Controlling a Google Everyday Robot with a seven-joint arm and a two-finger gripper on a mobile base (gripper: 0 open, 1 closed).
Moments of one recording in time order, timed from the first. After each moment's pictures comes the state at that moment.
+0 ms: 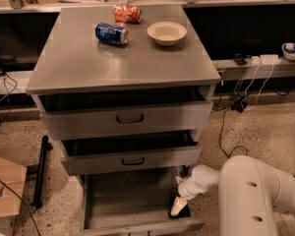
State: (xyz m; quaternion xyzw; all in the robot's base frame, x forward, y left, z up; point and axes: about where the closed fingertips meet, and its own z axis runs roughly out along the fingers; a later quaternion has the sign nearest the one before) arm 0.557 -0.146 0.158 -0.60 0.77 0.16 0.18
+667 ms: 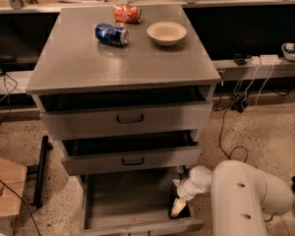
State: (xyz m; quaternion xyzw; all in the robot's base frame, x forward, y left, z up) arm 0.558 -0.149 0.127 -0.61 0.76 0.17 0.16
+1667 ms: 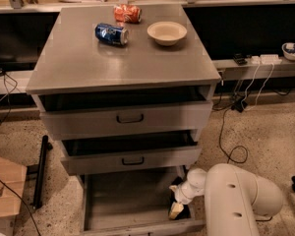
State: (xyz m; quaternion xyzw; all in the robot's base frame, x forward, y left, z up) arm 0.539 -0.135 0.101 -0.62 0.75 0.21 0.13
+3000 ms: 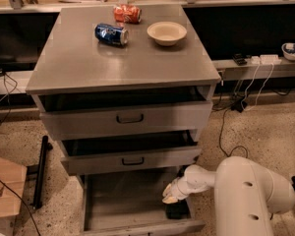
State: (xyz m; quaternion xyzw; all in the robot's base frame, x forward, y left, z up) arm 0.559 -0.103 0.150 -0.64 0.72 0.18 0.19
